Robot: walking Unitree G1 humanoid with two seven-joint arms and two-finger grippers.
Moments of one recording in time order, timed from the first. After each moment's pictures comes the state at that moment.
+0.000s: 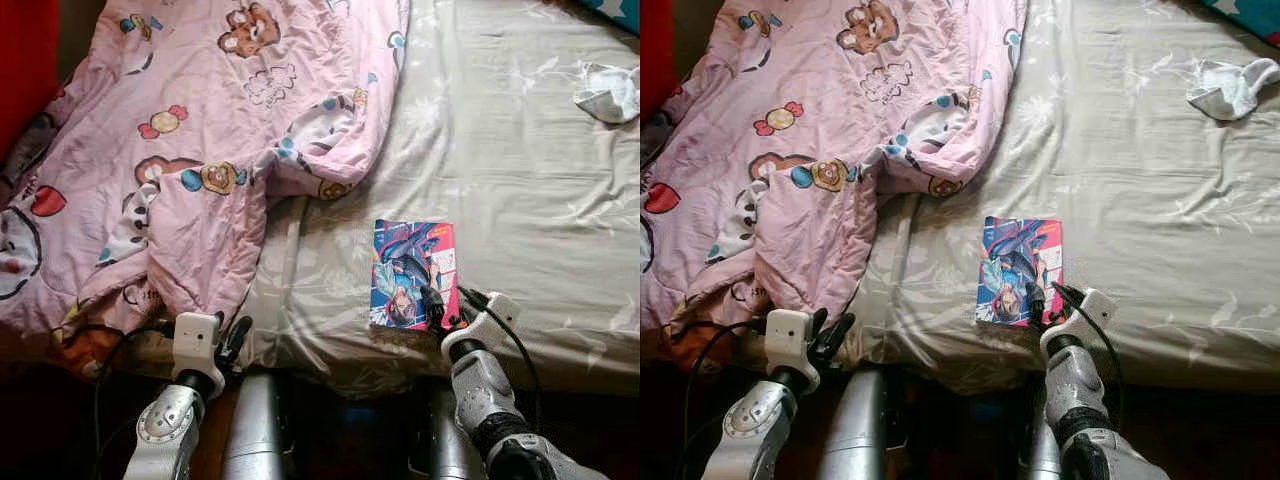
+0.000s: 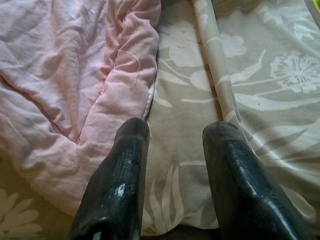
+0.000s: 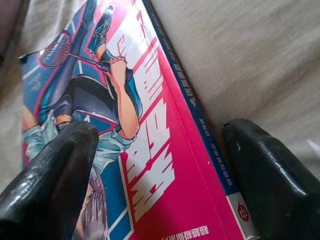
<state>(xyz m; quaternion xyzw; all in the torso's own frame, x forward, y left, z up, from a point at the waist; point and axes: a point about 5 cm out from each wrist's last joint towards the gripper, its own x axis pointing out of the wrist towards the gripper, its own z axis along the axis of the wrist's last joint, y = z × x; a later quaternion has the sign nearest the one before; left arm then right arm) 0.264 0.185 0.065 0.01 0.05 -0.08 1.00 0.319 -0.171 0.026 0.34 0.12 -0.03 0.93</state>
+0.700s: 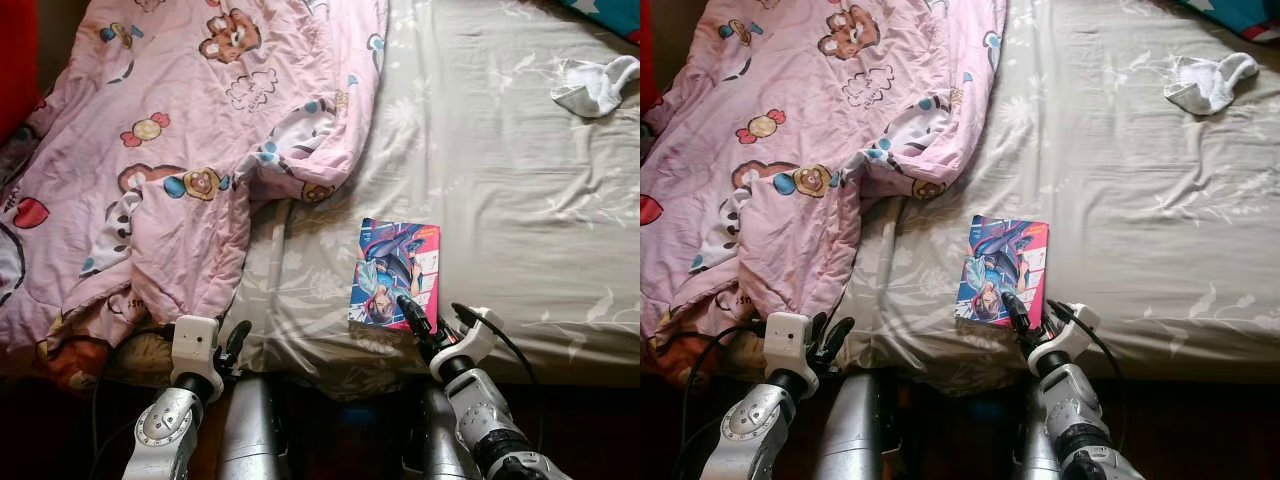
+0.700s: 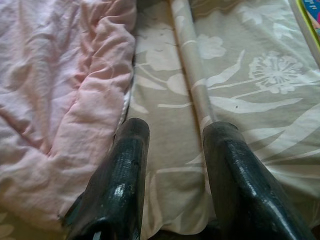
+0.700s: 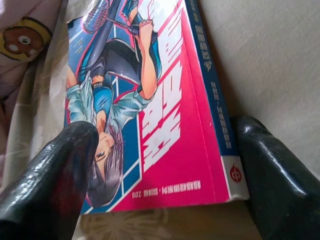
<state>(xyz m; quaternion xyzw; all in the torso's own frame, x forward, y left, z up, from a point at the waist) 0.262 0.185 0.065 0.02 0.06 -0.08 1.00 0.299 -0.154 0.009 0.38 0.14 0.08 0.91</state>
